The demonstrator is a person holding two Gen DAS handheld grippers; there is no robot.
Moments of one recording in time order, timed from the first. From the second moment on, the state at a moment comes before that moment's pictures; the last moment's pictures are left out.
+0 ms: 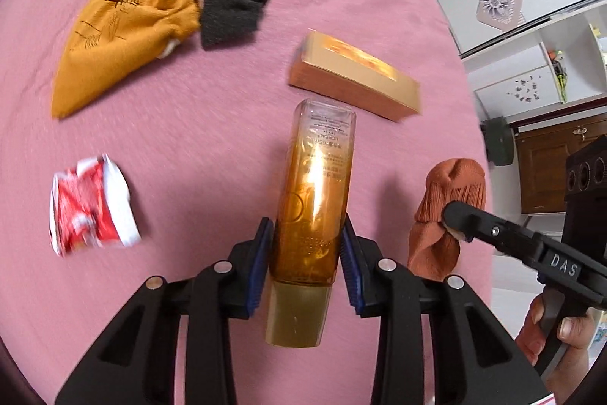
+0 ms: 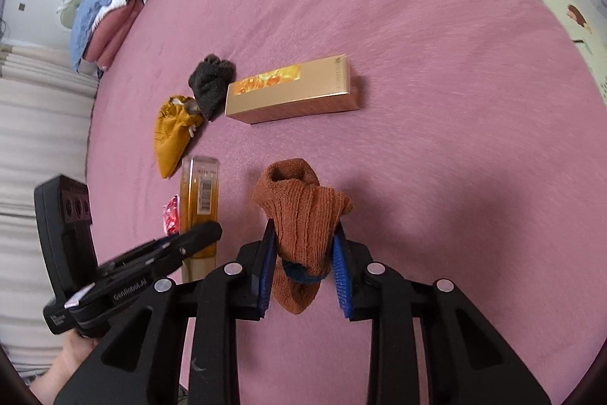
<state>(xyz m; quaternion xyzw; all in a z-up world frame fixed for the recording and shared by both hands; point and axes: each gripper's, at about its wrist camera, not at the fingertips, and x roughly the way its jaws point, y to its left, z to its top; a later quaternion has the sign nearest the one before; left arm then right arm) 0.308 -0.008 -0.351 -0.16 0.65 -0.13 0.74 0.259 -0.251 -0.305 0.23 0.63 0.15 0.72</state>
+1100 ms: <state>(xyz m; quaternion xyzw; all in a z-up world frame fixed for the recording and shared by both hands) 0.209 -0.322 -0.275 -0.19 0.65 -0.27 0.68 0.120 -0.531 -0.225 0.29 0.57 0.05 0.77</state>
